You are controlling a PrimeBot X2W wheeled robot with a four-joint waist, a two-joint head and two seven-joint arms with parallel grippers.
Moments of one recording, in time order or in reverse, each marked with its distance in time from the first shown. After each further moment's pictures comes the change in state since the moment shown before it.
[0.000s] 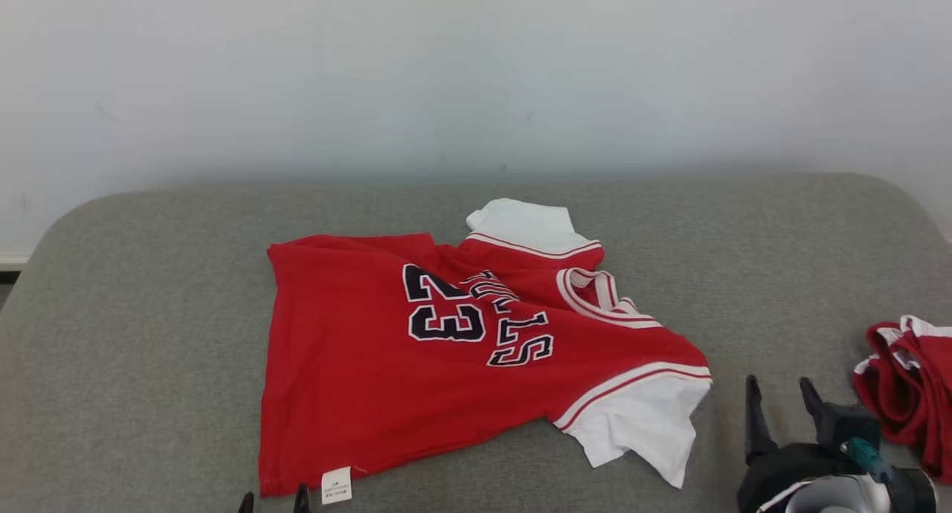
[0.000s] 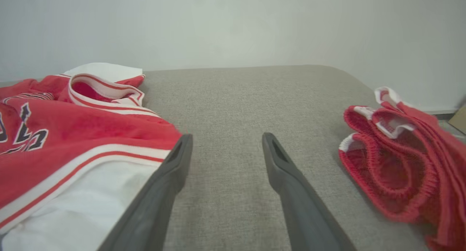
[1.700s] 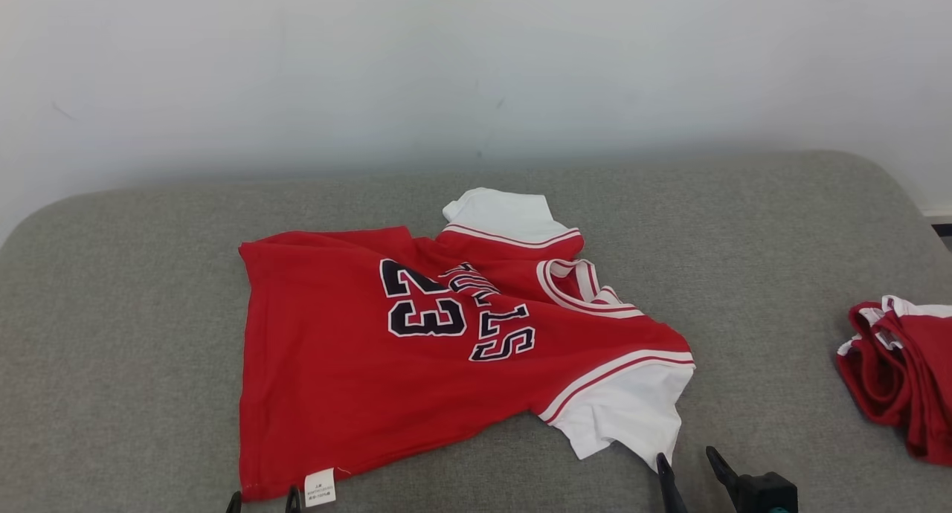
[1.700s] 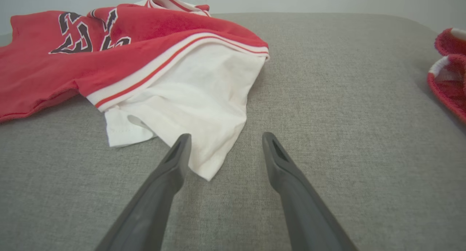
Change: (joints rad) left arm 0.043 0.000 0.032 -0.081 0.105 0.013 0.000; right arm 0.183 0.012 0.277 -0.083 0.110 0.000 0.000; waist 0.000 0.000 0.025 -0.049
